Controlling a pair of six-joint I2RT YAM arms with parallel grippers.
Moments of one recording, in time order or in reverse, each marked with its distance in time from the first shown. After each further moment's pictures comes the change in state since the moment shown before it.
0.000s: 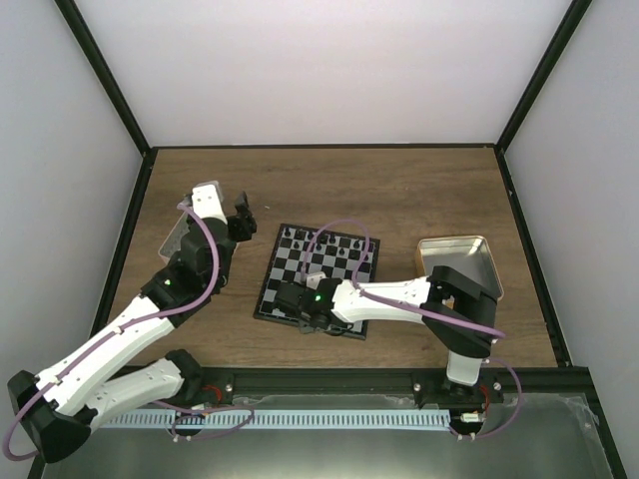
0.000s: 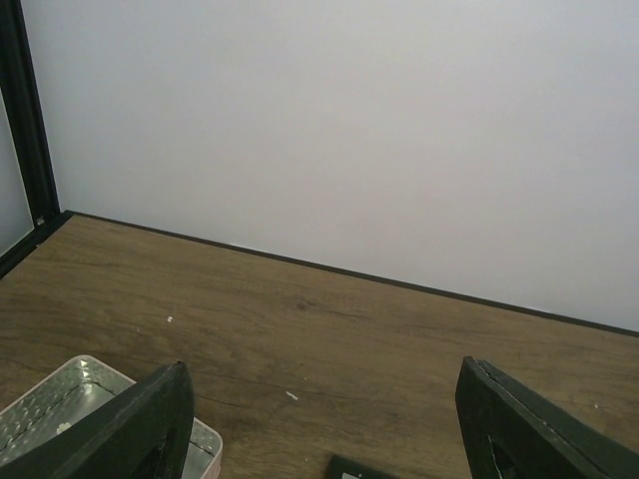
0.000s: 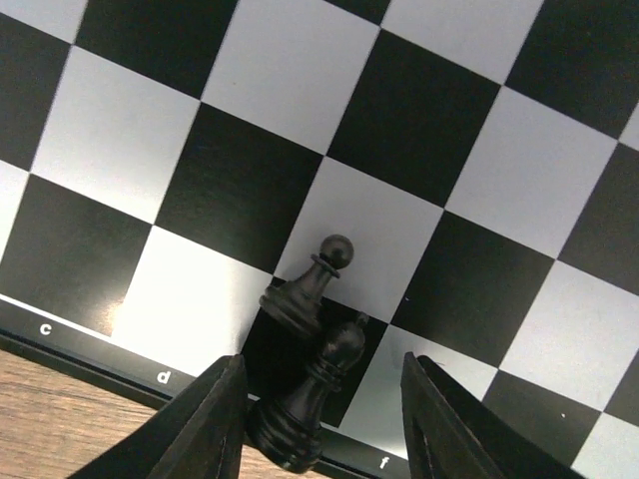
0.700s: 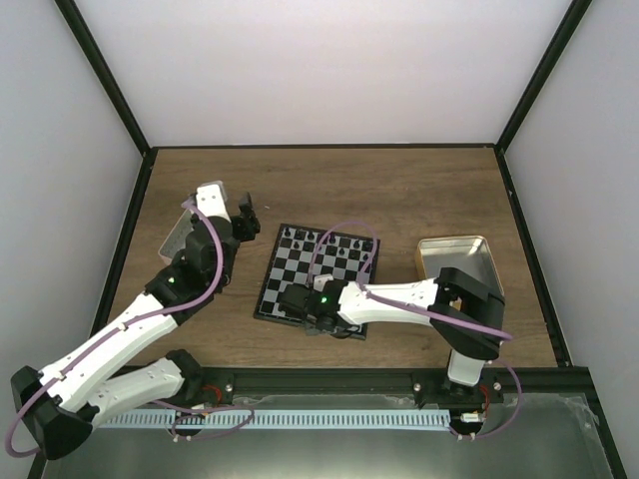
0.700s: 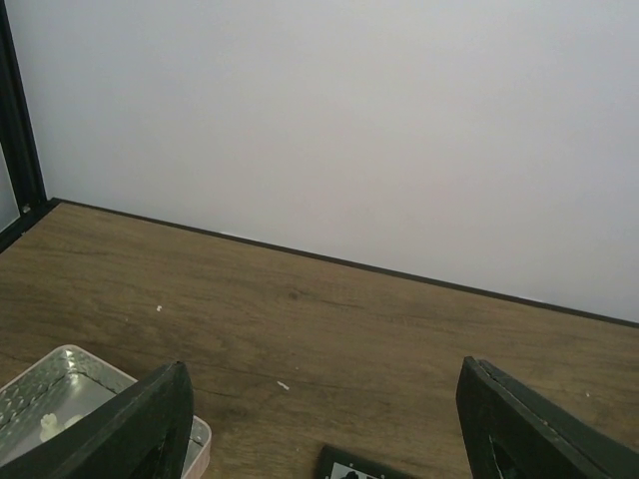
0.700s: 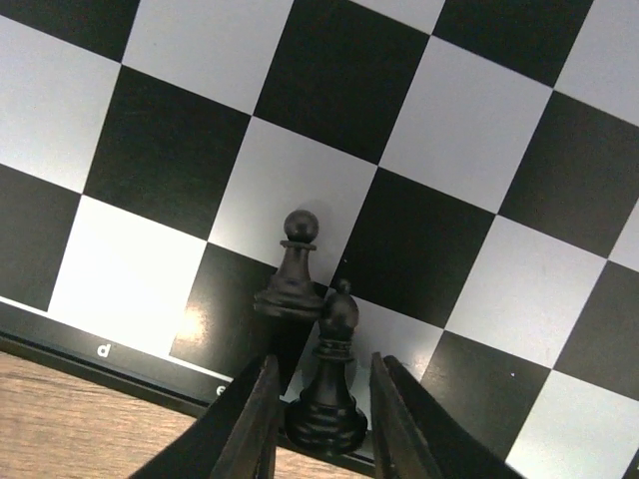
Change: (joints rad) left arm 0.000 0.023 0.000 0.000 0.016 -0.023; right arm 0.001 -0.039 -0.049 -0.021 -0.002 0.046
